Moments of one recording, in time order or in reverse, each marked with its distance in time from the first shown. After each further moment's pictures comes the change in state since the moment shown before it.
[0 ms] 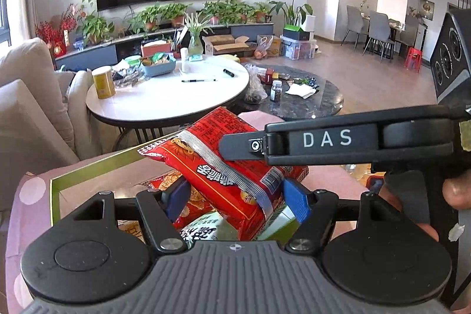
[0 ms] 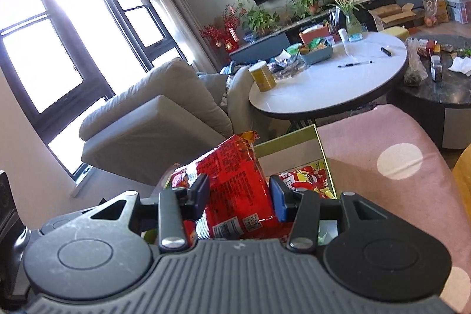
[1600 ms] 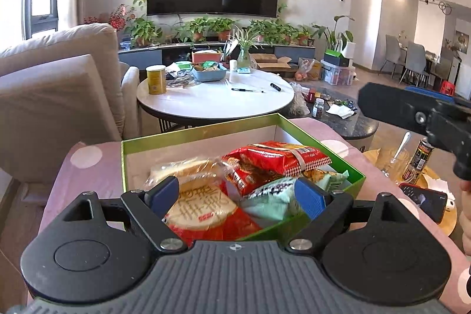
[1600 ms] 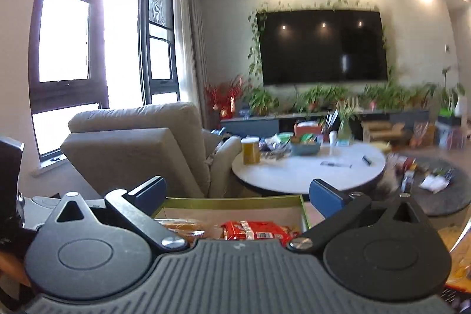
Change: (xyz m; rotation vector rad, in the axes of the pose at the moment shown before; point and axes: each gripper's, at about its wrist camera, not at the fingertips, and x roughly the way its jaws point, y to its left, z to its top) left arm -0.060 0.044 -0.051 -0.124 -0.098 0.143; right arm -0.069 0.067 -0.052 -0.386 -0.336 -0.137
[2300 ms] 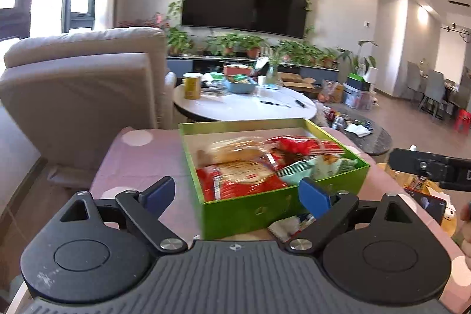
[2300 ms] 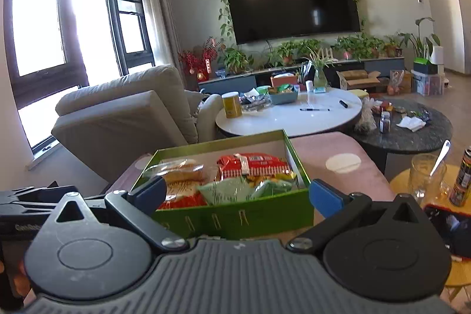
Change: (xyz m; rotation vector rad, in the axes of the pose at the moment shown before) left arm -0.088 0.032 -0.047 -0.091 -0.075 0.097; right arm -0.028 0.012 -0.033 0.135 0.184 -0.092
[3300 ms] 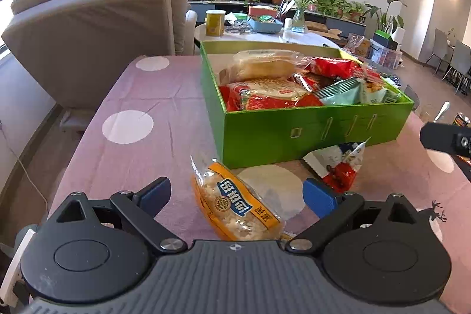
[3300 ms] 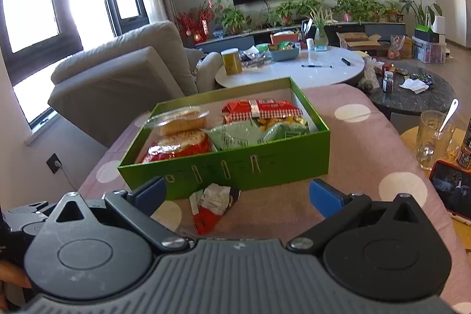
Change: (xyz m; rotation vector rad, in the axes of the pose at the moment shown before) left arm 0.054 0.009 -0.047 -0.037 0.234 0.085; right arm 0.016 0.015 -0.031 0.020 0.168 -0.014
